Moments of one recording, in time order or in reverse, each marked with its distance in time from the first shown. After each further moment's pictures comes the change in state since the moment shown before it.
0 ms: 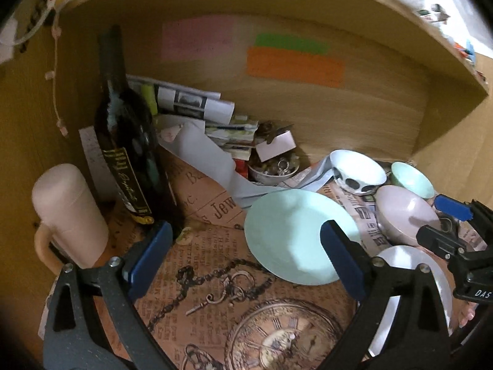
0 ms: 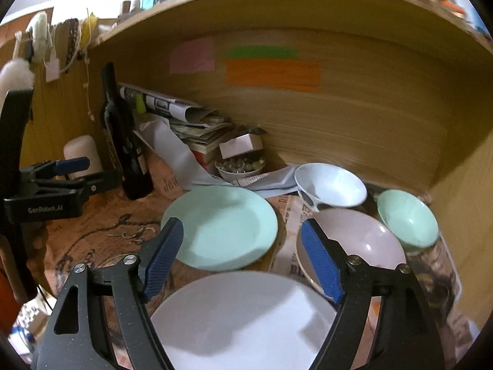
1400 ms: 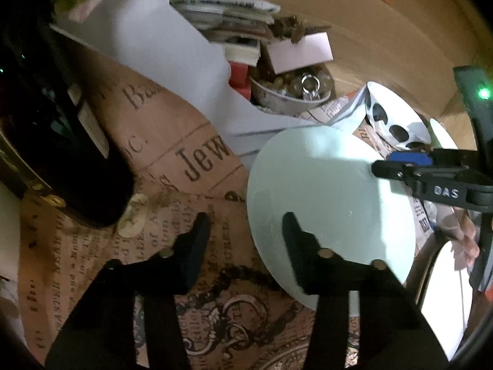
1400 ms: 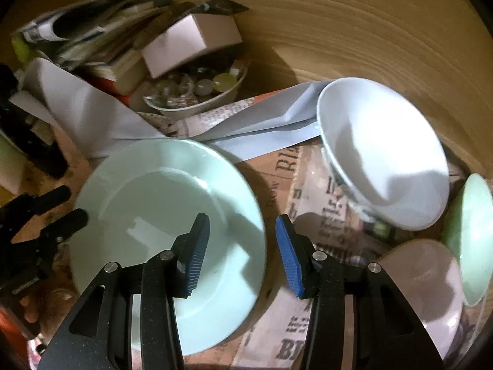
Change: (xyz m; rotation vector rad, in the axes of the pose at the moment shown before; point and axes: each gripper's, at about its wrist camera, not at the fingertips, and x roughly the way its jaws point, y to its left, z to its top) left arm 0.147 0.014 -0.015 -0.046 0.380 -0.089; right arm 0.198 -0.043 0.024 0.058 0.572 0.013
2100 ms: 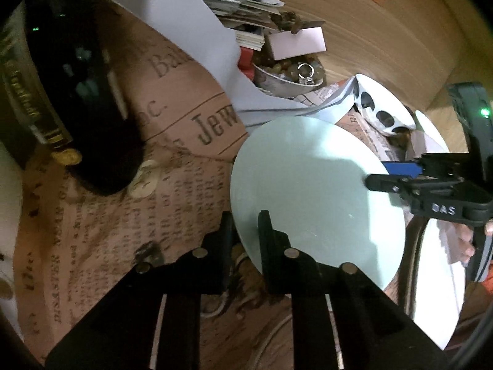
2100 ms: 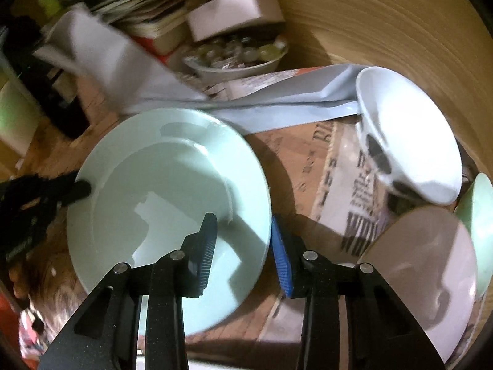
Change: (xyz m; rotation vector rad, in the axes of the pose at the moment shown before) left arm -0.021 0.014 -0.028 0.010 -0.006 -0.035; right arm -0.003 0.044 -0.032 -0.105 0.034 0.052
